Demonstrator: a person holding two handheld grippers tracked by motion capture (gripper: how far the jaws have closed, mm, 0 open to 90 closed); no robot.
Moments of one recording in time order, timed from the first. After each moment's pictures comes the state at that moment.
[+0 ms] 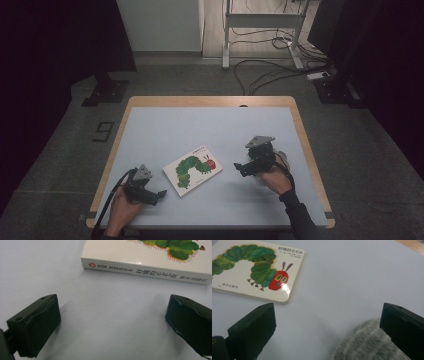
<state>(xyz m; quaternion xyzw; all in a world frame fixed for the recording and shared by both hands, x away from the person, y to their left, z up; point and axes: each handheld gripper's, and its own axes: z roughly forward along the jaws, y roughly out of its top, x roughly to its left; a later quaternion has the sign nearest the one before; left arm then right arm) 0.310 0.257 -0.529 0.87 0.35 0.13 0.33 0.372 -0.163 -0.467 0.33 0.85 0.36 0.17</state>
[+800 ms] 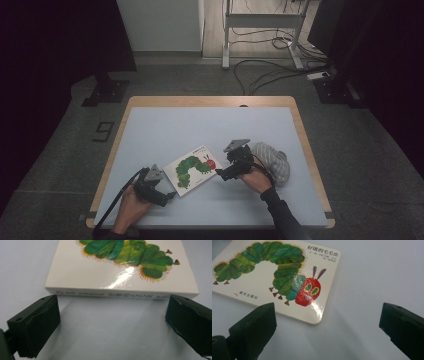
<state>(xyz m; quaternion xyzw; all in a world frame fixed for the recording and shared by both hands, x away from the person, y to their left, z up) 0.313 0.225 -0.528 0.89 0.30 0.12 0.33 0.381 -0.105 -0.493 0.30 0.88 0.36 0.13</state>
